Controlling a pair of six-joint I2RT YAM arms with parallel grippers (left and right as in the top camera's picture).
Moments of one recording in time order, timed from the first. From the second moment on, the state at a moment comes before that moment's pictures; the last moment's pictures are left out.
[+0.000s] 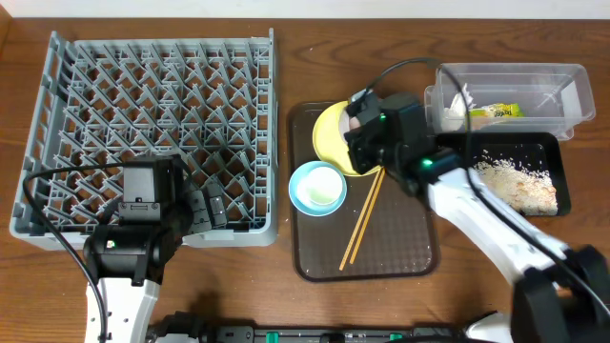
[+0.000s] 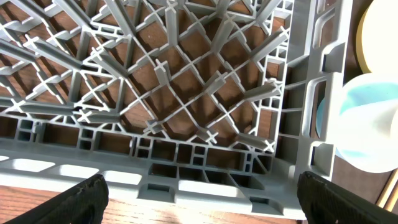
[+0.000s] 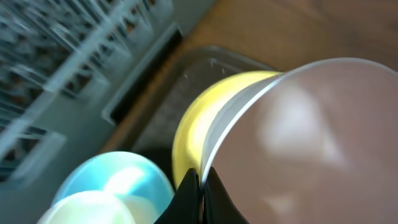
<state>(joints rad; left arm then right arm) -0.03 0.95 0.91 -1.02 0.01 -0.25 0.46 1.61 1.01 -0.17 -0.21 0.01</state>
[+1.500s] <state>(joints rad) -0.03 0.95 0.91 -1.02 0.01 -0.25 0.55 1.58 1.02 -0.43 -0.32 0.11</state>
